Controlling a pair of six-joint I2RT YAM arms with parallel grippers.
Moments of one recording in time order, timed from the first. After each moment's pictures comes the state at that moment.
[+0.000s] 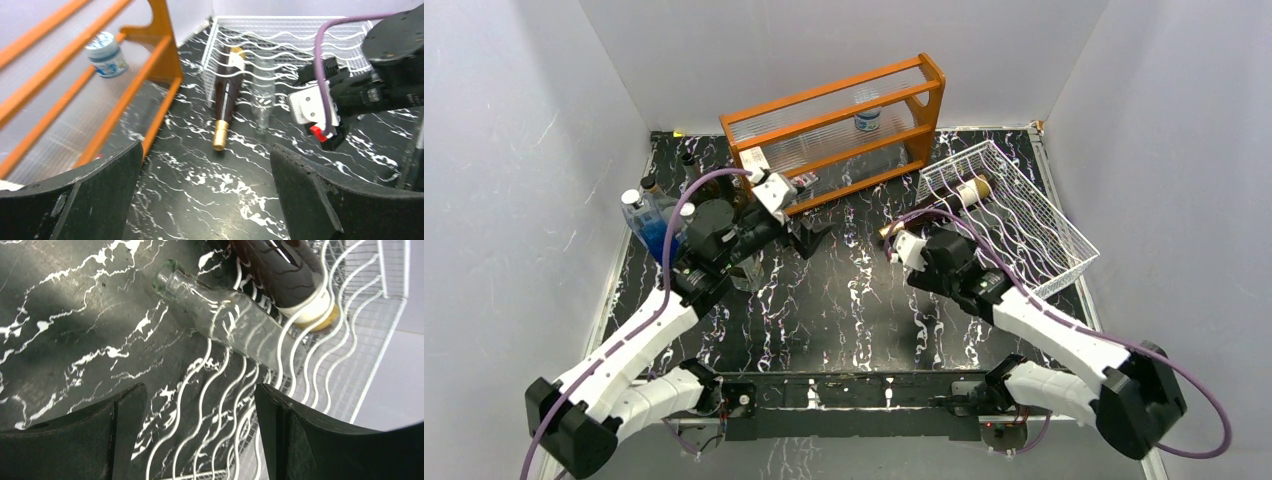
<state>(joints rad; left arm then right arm) -0.59 0.99 0.87 0.08 0.33 0.09 0.73 1.01 0.63 -0.38 0.41 -0.72</state>
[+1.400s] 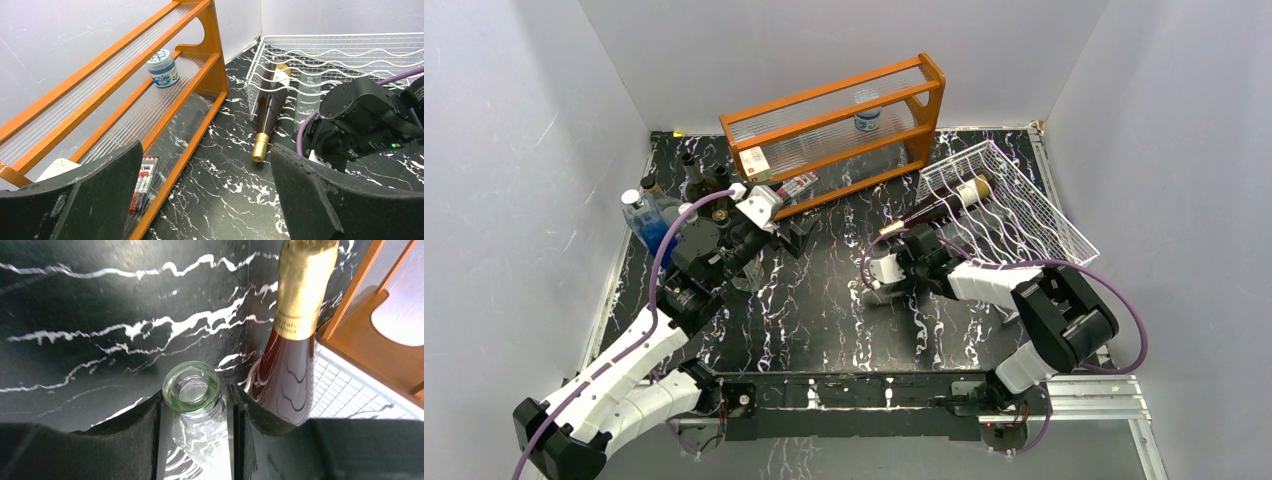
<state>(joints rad) -0.64 0.84 0.78 0.16 0.09 0.19 0.63 1.52 0.65 0.02 0.18 -1.35</state>
